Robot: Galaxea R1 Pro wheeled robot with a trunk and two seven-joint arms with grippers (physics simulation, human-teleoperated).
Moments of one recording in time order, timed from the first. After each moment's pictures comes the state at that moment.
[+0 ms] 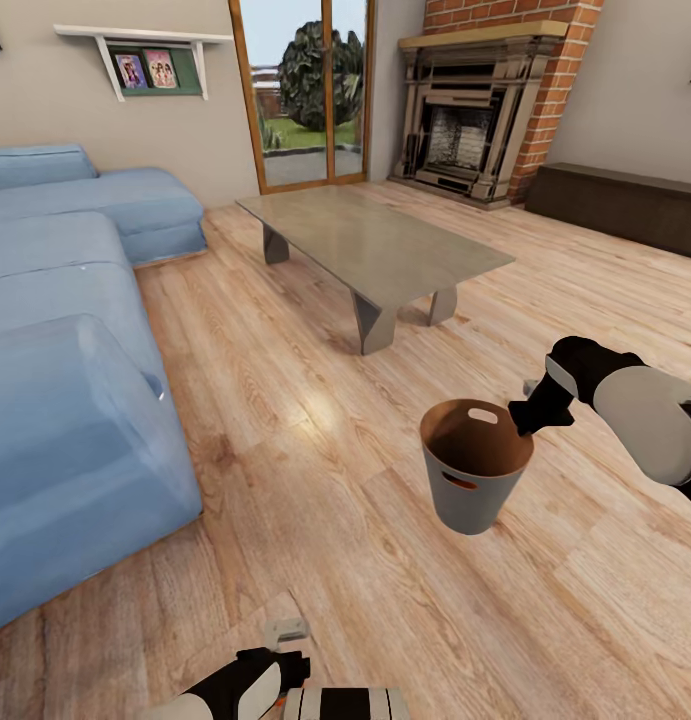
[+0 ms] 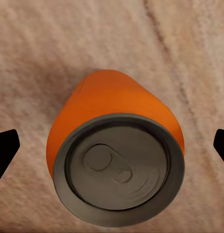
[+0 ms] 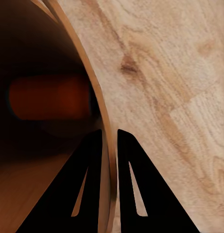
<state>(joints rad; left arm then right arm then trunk) -0.59 -0.15 -0.56 -0.17 0.70 0.20 0.22 -1.58 -0.24 -0.04 0.04 0.39 1.04 0.36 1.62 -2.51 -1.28</state>
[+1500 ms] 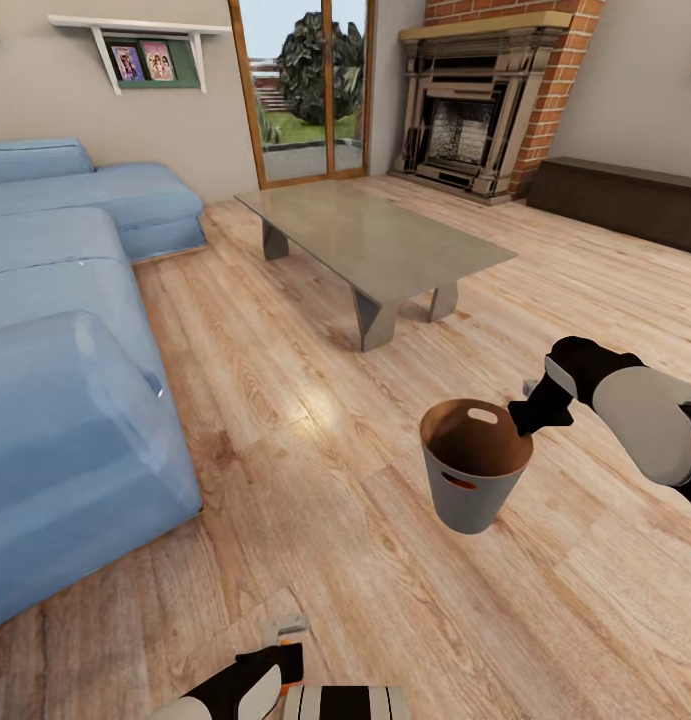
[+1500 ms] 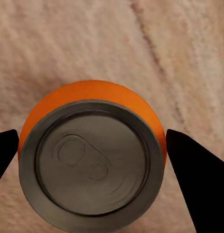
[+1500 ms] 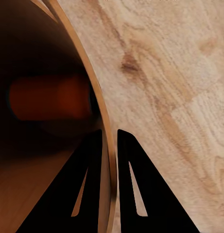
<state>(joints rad) -0.58 -0.15 -0.56 -0.18 0.70 0.12 0.22 -1.57 -0.24 -0.05 0.03 0.39 1.05 0.36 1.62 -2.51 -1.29</state>
